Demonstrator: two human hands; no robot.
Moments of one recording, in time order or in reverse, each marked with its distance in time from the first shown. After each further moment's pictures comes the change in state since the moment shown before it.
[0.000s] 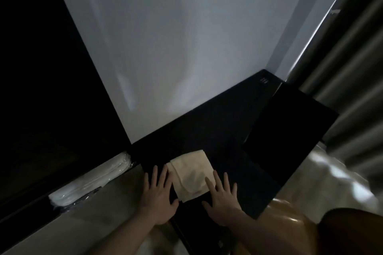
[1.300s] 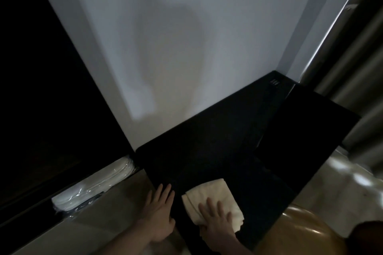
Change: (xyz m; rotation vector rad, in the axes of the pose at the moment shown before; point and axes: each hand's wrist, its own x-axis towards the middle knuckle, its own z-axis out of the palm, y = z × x) left_hand -0.006 0.002 0.006 0.005 -0.294 0.043; right_hand 0.024 -0.010 0.067 0.144 -0.206 -0.041
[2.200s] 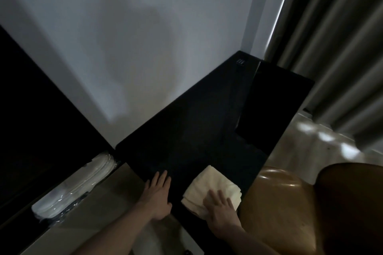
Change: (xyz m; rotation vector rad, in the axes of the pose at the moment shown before) left_hand 0.001 0.034 -0.006 0.082 -0.062 0.109; right_hand -0.068 0.044 0.046 0.087 0.195 0.015
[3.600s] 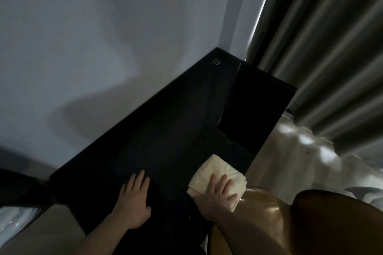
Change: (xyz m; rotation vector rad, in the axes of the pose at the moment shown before) left_hand 0.139 0.098 -0.104 -0.126 -0.080 -0.084; right_hand 0.115 0.155 -0.140 0.179 -0.041 0.495
